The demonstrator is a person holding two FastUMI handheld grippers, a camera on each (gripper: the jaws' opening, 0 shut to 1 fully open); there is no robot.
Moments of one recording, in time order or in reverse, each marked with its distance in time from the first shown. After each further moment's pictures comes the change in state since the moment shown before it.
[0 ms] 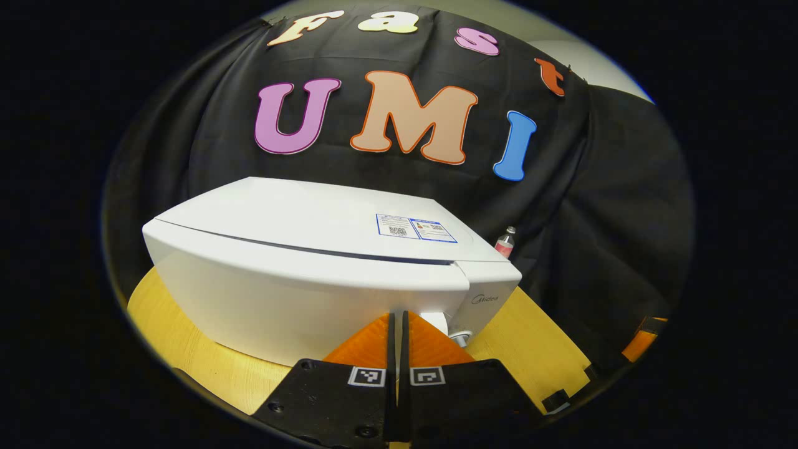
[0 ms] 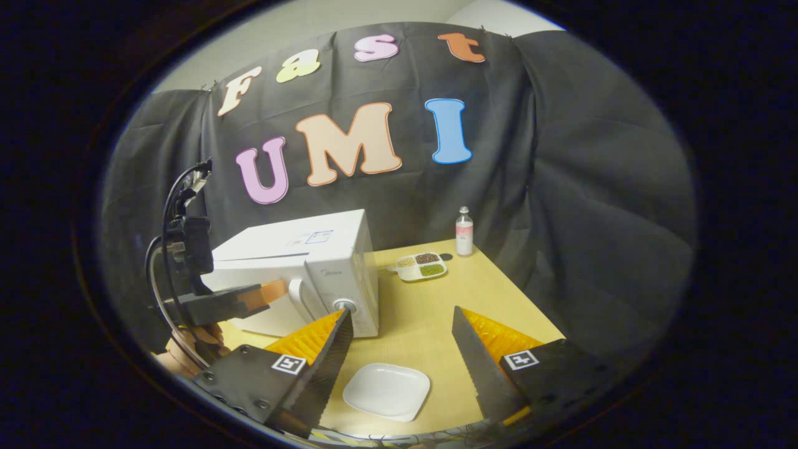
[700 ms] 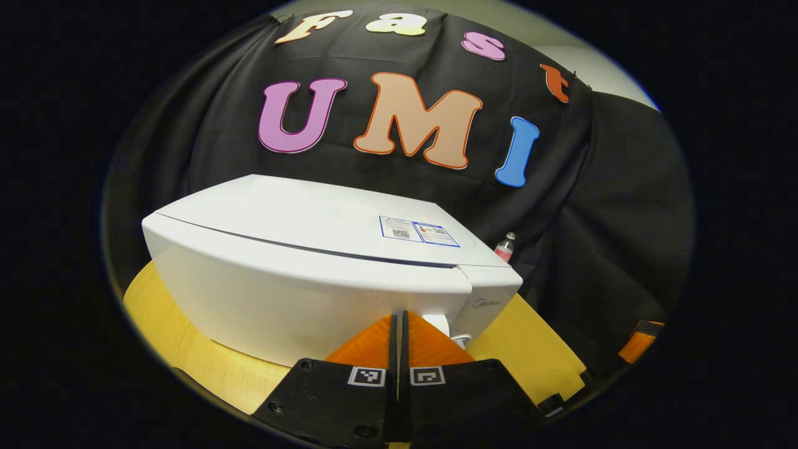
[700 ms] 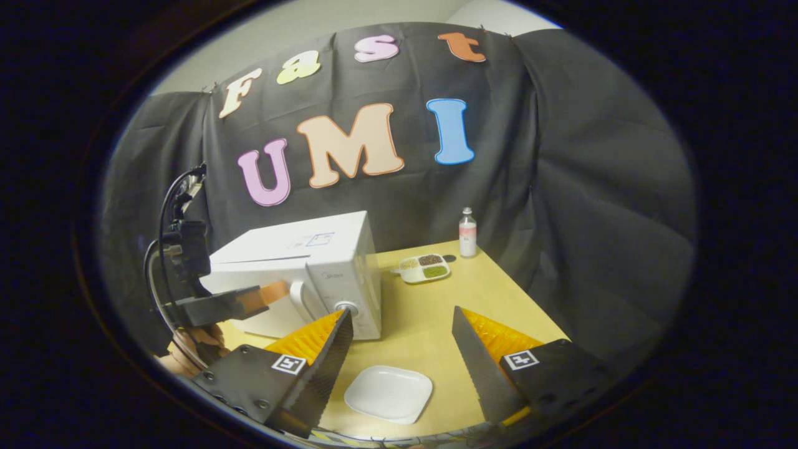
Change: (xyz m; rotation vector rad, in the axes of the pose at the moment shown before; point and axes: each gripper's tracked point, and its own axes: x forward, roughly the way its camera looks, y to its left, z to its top) left arm 0.004 0.001 0.004 -0.023 -0.031 0.005; right arm 0.006 0.001 0.002 0.008 -0.004 0.020
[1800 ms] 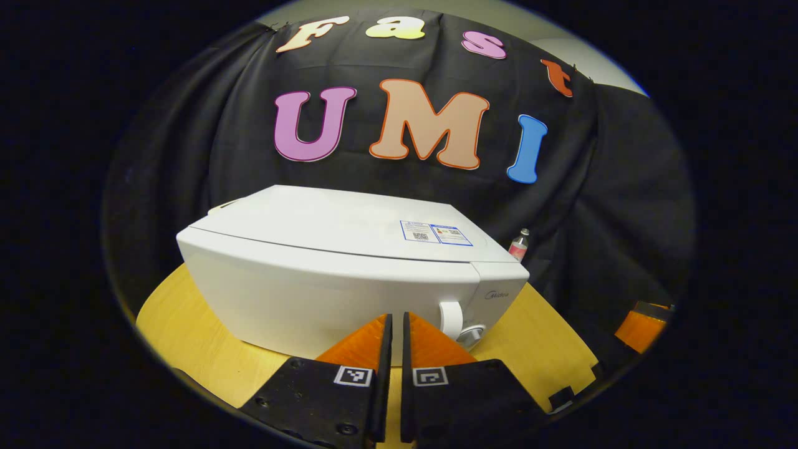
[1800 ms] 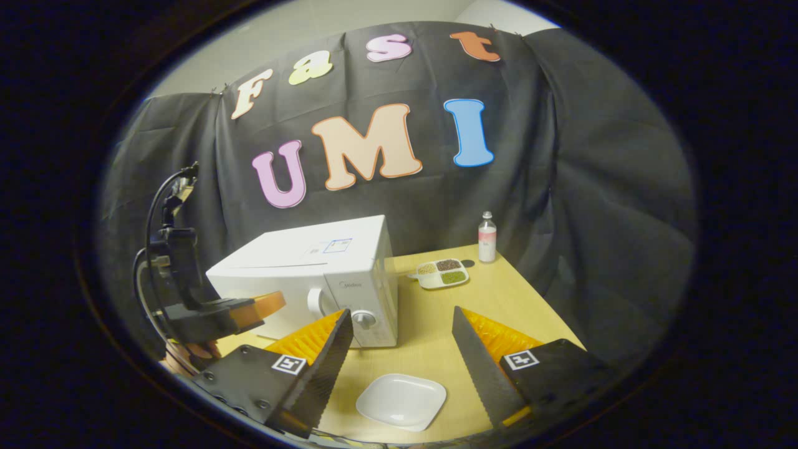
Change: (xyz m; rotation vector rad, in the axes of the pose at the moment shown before) left arm -0.043 0.024 0.009 0.057 0.009 0.110; right arm 0.017 0.021 0.016 -0.025 -0.015 0.075
